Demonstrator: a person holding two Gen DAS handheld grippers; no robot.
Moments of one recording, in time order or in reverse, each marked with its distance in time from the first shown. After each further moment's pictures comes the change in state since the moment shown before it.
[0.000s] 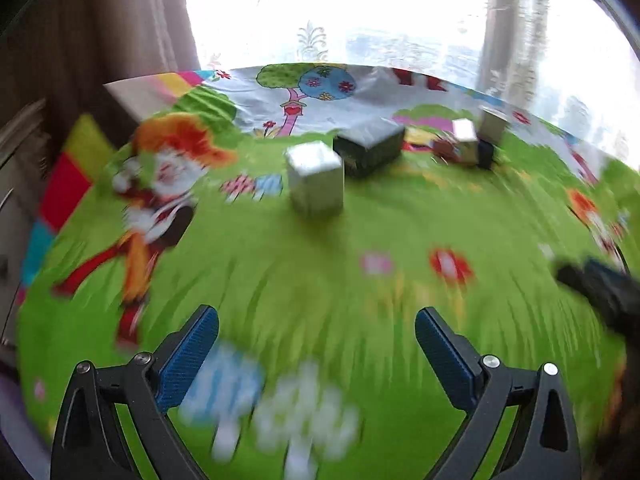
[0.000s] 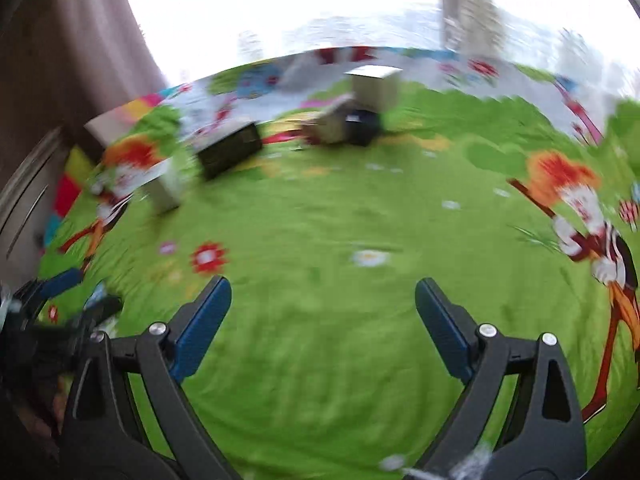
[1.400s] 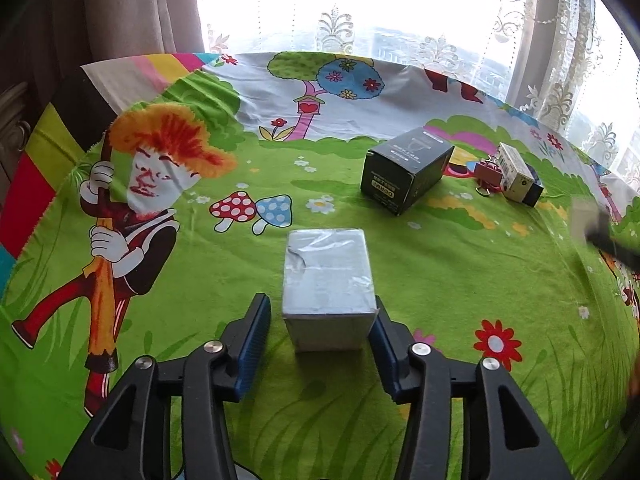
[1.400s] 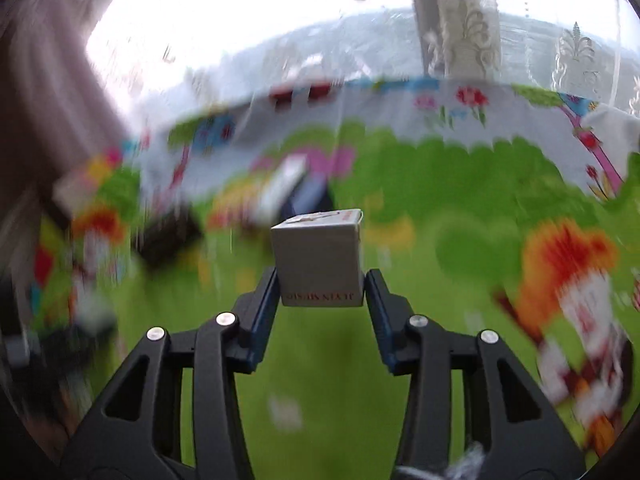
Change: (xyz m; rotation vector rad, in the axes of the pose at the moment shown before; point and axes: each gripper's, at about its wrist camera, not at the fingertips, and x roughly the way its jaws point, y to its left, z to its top) left arm 0.040 0.014 0.021 -0.064 0.013 -0.005; right arm 0.032 -0.049 0.067 0.000 -0.009 0.007
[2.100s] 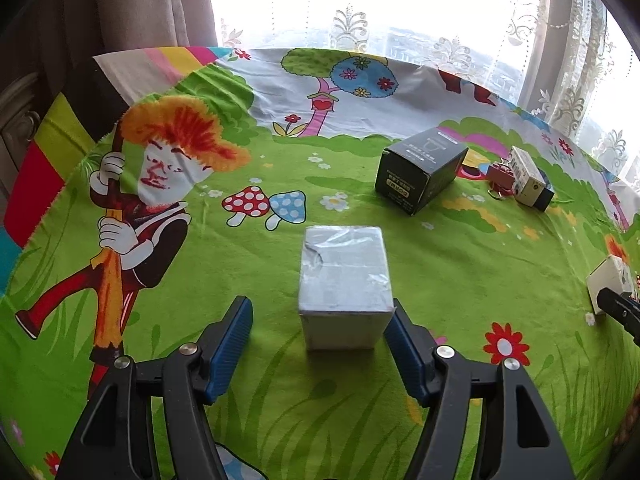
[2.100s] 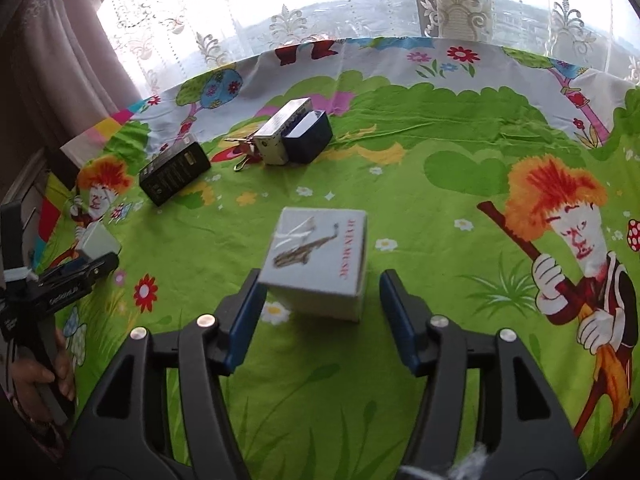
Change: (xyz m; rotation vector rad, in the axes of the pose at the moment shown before) left arm 0.002 0.005 0.000 -0.032 0.008 0.033; right arm -0.010 -0.002 -0.037 0.014 0.046 0.004
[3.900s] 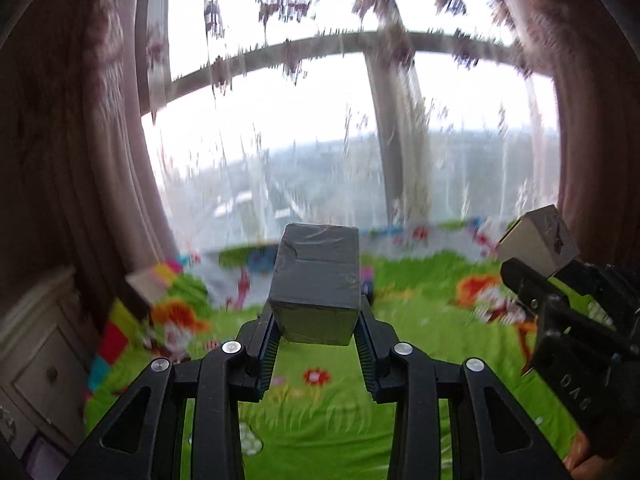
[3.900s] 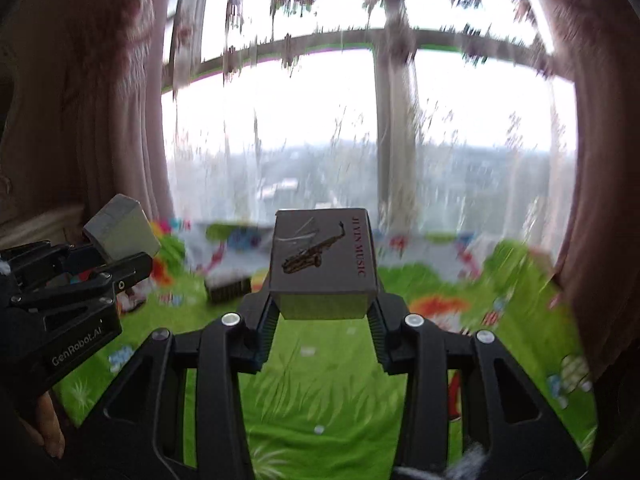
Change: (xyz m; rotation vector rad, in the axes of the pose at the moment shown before) left arm -0.263 -0.115 -0.058 0.282 -0.566 -0.096; right arm -0.234 0.079 -0.081 -0.118 -0.638 -0.182
